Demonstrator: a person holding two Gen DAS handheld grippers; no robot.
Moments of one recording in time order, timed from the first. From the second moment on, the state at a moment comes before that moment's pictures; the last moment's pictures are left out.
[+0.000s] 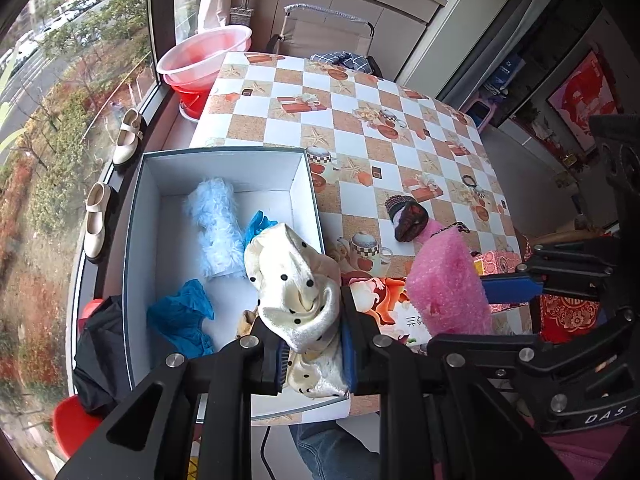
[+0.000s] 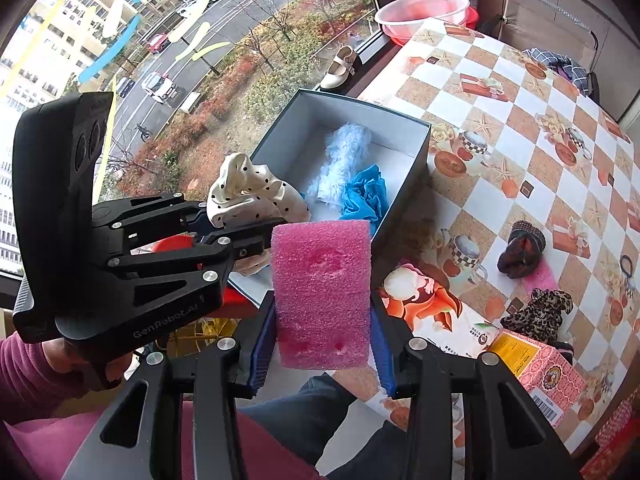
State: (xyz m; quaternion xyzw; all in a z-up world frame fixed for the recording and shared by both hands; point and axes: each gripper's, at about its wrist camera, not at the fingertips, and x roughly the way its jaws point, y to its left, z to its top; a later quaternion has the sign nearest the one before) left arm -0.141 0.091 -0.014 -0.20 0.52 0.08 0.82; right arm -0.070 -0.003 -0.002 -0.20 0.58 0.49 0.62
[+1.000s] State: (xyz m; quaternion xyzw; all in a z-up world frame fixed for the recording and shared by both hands) left arm -0.154 0.113 -0.023 -0.22 0.52 0.12 0.81; right arm -0.077 0.021 -0.016 -0.22 0.59 0.51 0.59
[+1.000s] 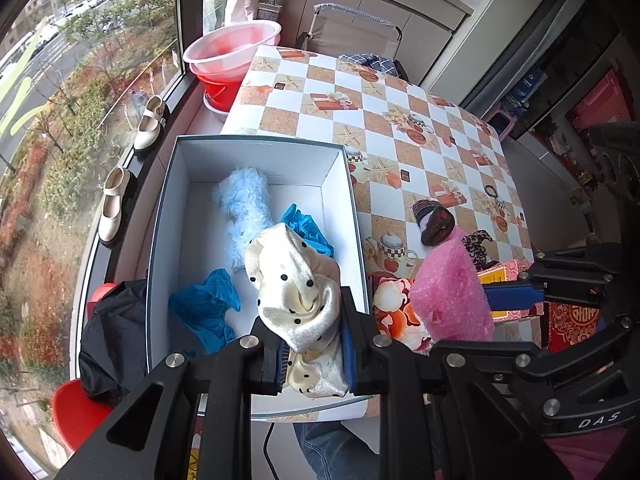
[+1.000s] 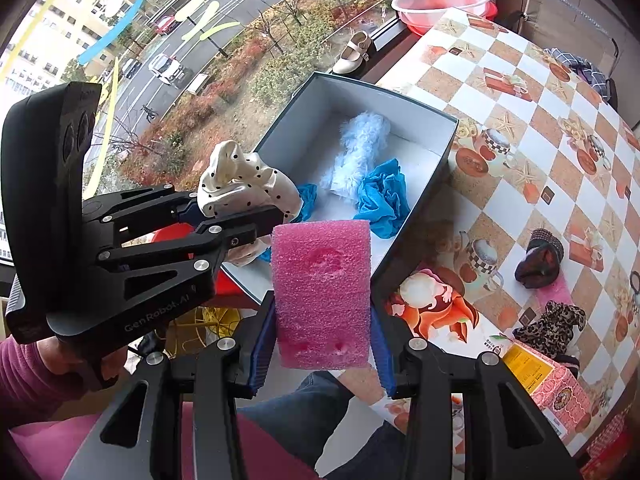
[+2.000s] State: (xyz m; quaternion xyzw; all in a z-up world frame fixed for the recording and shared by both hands) left arm -0.203 0.147 -0.052 -0.26 0.54 0.20 0.78; right arm -0.095 0.048 -0.047 -0.24 0.60 0.51 0.56
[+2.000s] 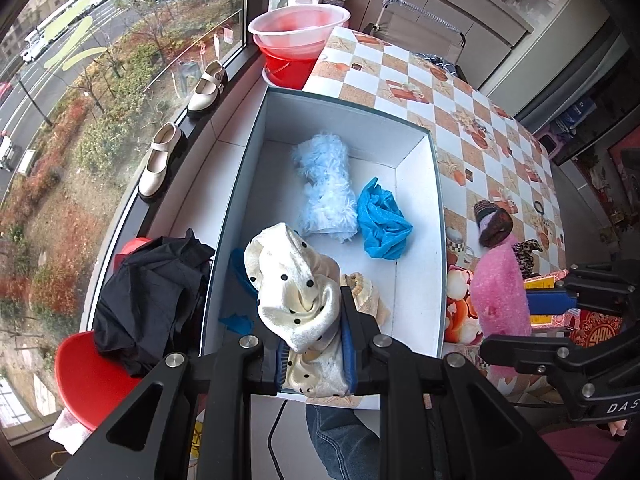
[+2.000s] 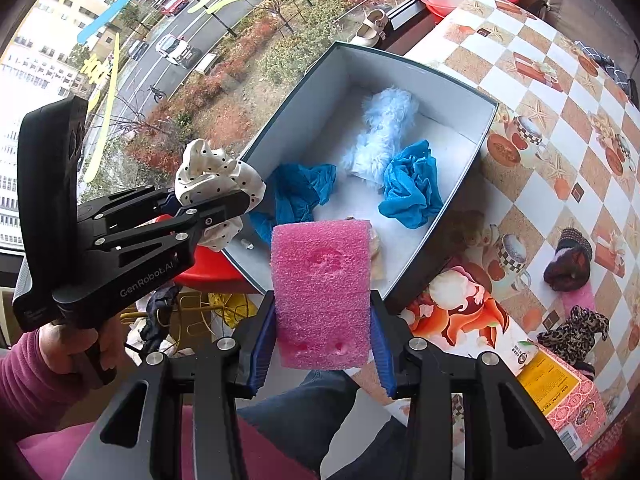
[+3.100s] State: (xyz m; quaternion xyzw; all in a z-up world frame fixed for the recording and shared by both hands) left arm -0.199 0.141 -0.080 -0.26 0.57 0.20 0.75; right arm -0.108 0.070 -0.066 -0.26 0.61 0.51 0.54
